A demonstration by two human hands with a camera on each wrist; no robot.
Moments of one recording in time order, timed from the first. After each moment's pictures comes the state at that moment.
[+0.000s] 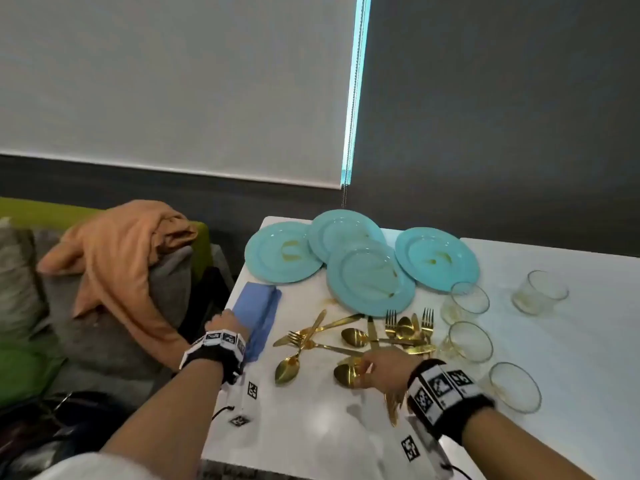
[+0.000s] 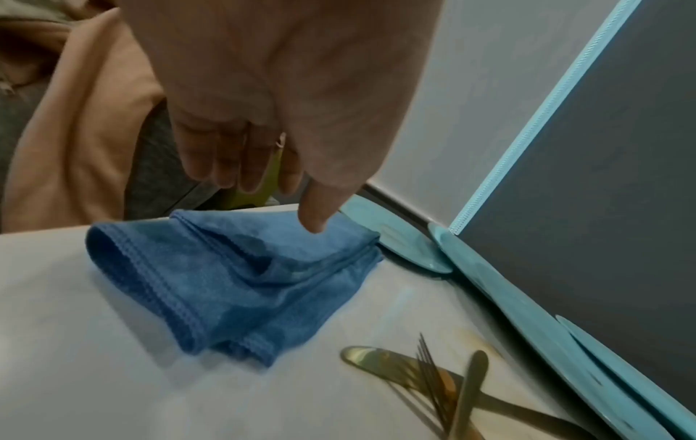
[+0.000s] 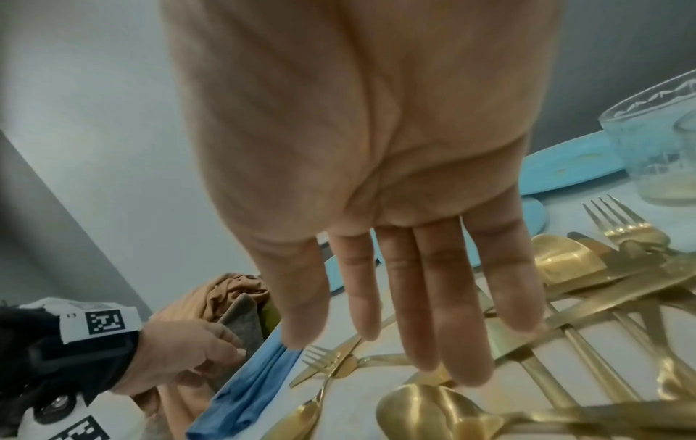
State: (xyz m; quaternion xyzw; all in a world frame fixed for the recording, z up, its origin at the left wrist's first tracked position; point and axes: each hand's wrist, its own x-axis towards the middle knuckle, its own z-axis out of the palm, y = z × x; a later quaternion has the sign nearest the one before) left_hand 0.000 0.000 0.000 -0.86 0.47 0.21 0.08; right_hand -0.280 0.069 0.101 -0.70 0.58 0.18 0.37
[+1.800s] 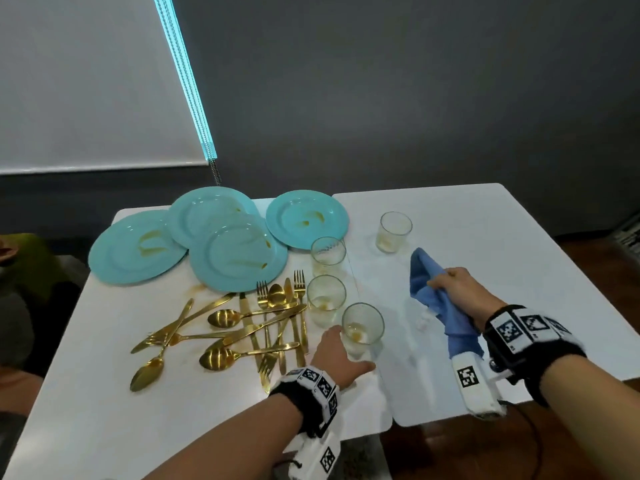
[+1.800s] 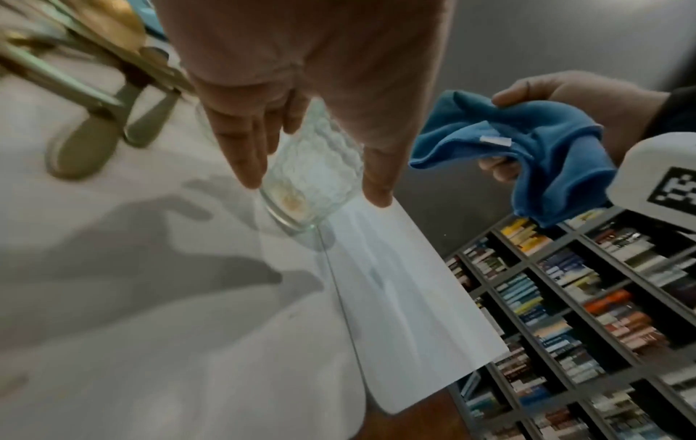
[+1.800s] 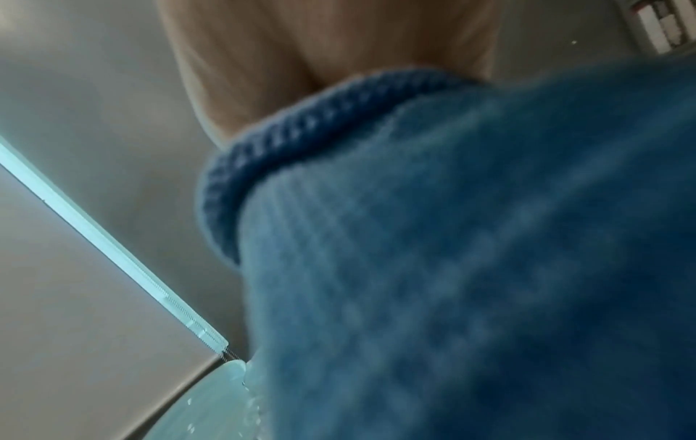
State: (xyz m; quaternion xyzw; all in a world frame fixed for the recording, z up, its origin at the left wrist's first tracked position) left_hand -0.379 0.119 0.006 -0.57 0.66 0.49 -0.05; right_hand -0.589 0.118 0.126 -0.33 0.78 -0.29 0.44
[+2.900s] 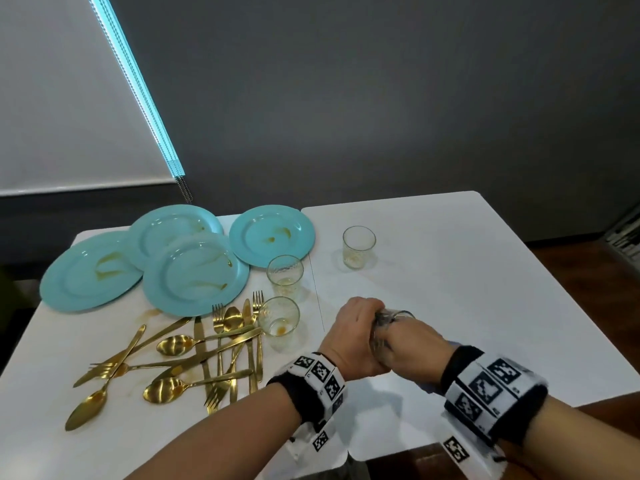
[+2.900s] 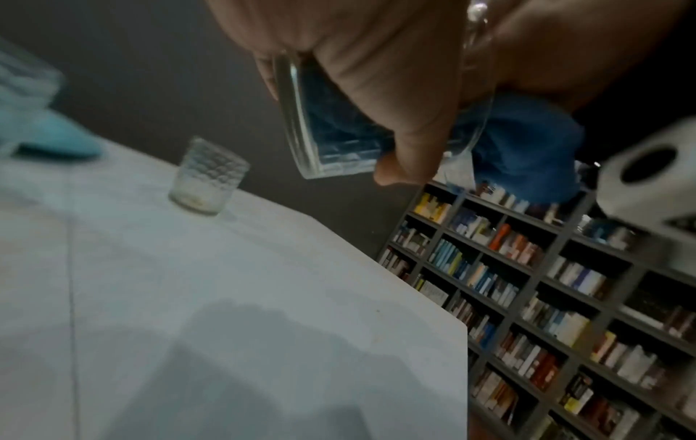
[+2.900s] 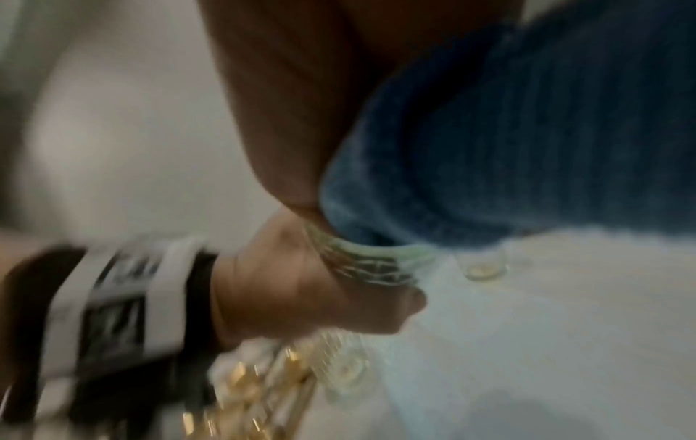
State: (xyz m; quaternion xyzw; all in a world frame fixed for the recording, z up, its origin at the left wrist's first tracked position) left_hand -0.488 0.089 0.034 -0.34 0.84 0.30 -0.30; right_hand -0.612 0.134 0.093 -0.75 0.63 0.06 0.19
